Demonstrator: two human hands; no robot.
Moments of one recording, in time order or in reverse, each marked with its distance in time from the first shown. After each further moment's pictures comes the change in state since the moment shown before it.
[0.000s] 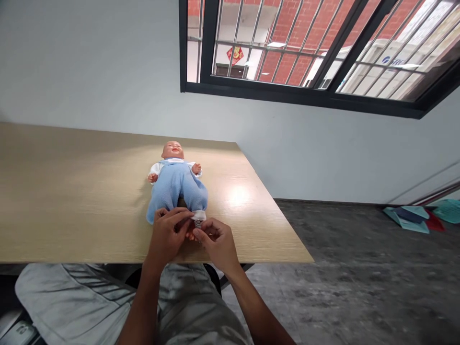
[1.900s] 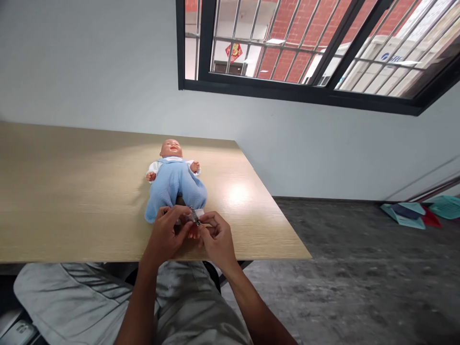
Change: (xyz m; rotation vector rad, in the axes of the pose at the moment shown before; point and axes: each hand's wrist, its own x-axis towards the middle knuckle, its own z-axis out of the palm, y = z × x) left_hand -0.003 -0.005 -0.002 -0.051 -0.034 0.158; right_hand 0.002 0.002 0.006 0.076 0.082 -0.041
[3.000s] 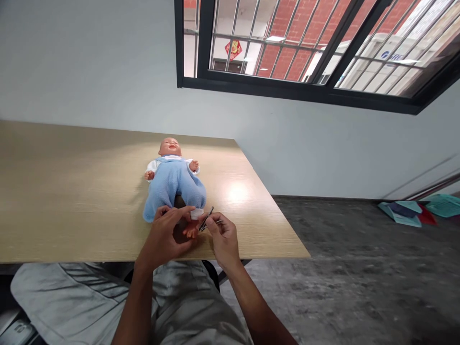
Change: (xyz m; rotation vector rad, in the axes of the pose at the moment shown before) left_hand -0.002 0.005 -0.008 0.001 -0.122 -0.015; right_hand 0.001 0.010 -0.013 0.115 0.065 -0.095
